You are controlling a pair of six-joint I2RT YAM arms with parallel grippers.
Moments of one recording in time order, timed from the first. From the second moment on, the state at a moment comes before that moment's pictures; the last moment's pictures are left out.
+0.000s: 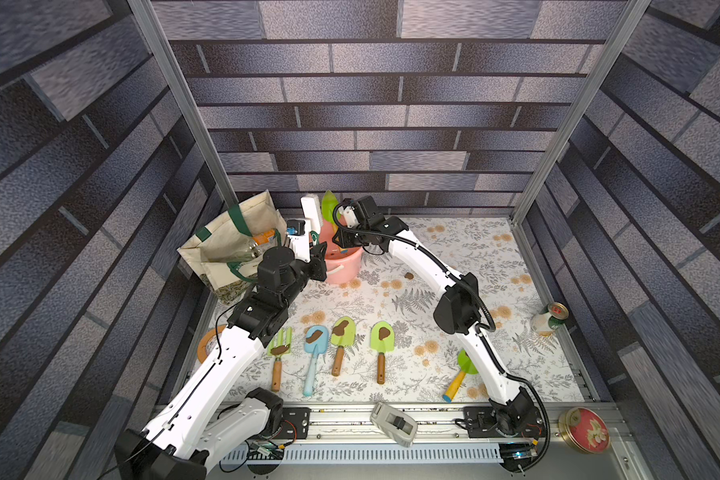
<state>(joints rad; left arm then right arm) -0.41 0.97 0.95 -0.17 -0.03 -0.17 0.71 2.54 2.61 -0.77 -0.26 0.39</state>
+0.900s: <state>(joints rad) -0.37 0.95 0.94 -0.16 -0.03 -0.19 0.73 2.53 2.64 -0.77 -0.20 0.33</state>
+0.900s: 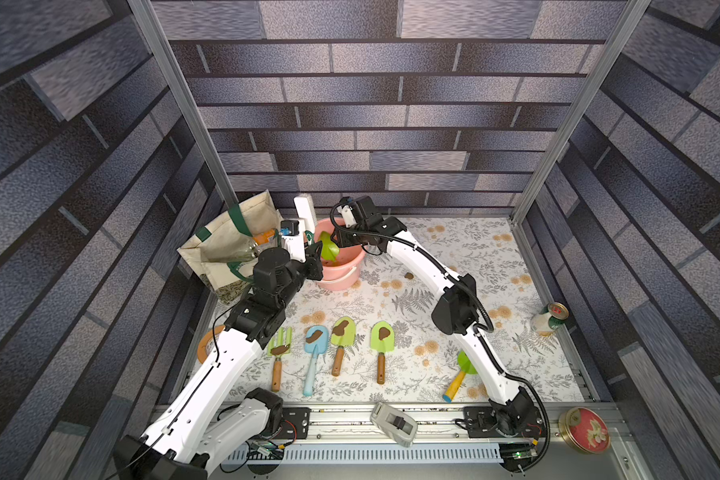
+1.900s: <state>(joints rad) -0.40 1.08 0.92 -0.12 0.06 -0.24 0.74 1.59 1.69 -1.00 -0.01 0.43</state>
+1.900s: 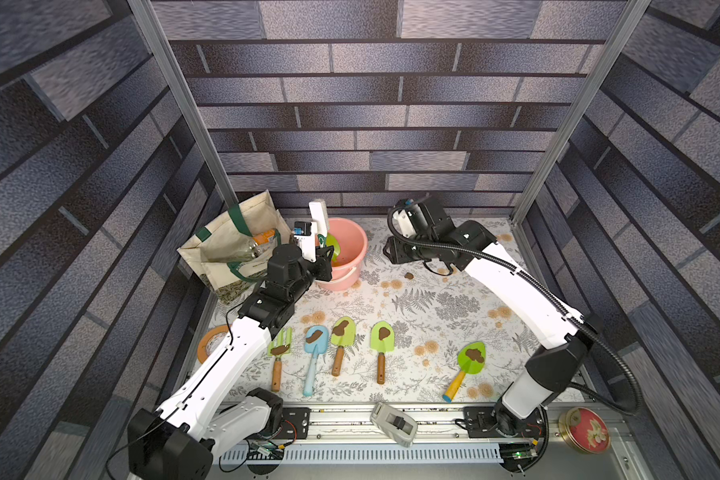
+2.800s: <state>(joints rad) -0.53 1.03 0.83 -0.05 0.13 -0.24 1.13 1.53 1.10 -0.85 -0.01 1.03</state>
